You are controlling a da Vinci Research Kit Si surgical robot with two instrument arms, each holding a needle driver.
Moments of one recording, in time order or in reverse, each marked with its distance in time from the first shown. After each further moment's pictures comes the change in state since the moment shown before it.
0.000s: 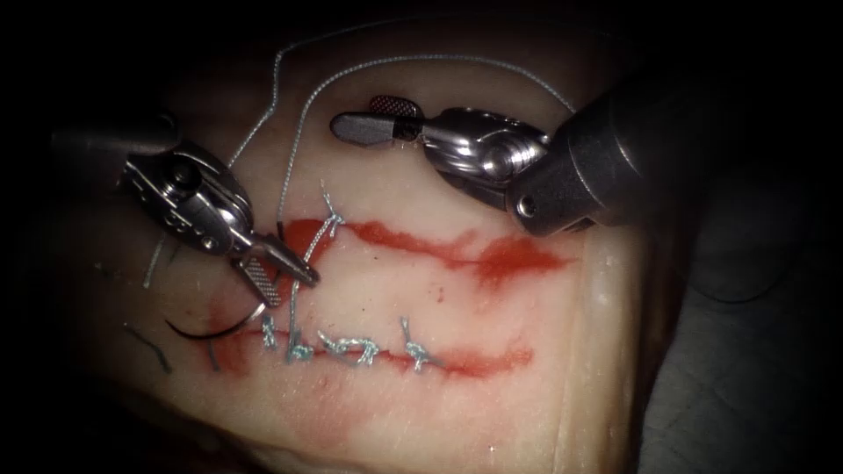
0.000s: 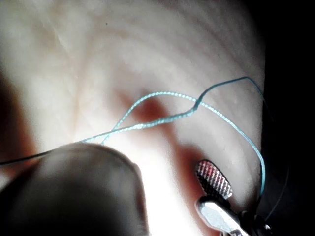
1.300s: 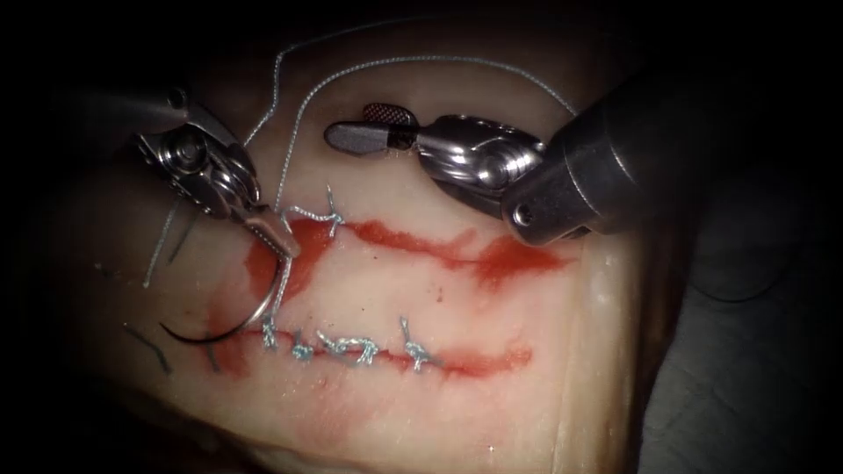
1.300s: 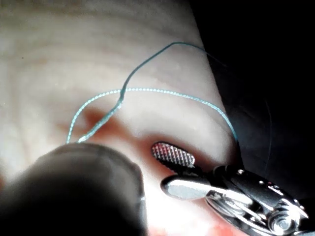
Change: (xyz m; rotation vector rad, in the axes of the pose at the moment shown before) right arm 0.001 0.001 0.000 -0.004 0.001 -0.076; left arm -0.002 -0.002 -0.002 -0.293 -0.249 0.453
